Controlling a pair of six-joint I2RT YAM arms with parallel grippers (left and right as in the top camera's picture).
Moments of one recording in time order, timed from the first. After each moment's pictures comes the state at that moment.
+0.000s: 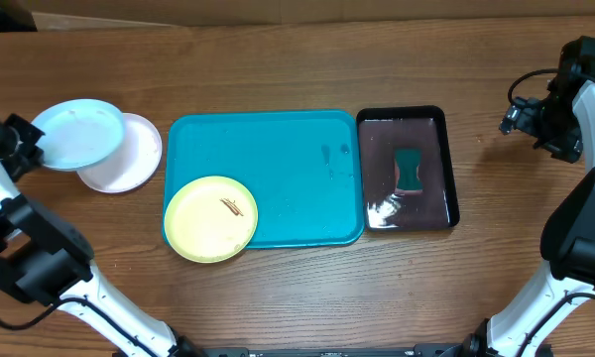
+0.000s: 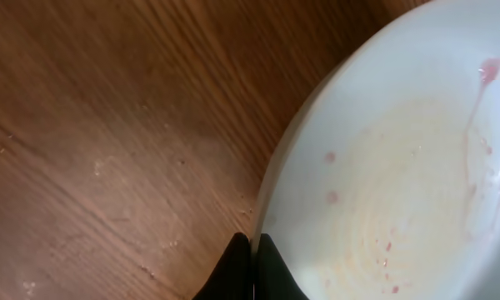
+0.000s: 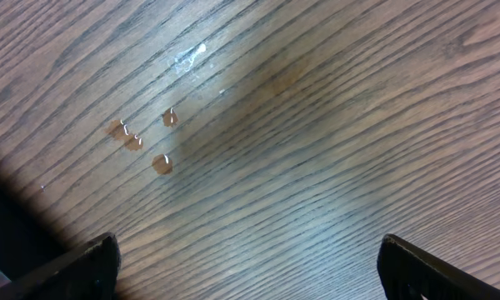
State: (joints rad) left arm 0.66 2.18 2.11 -1.34 0.03 -0.37; right arm -0.31 2.05 1.75 -1.16 0.06 0.23
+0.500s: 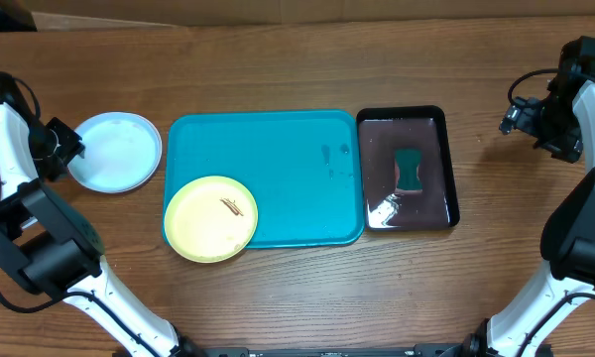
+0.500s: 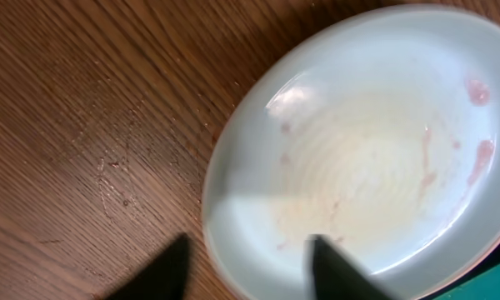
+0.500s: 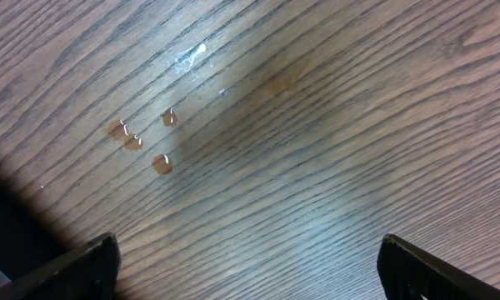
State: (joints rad) left arm 0.58 2.18 1.92 -1.18 0.02 -0.36; right arm -0.31 2.05 1.75 -1.16 0.06 0.23
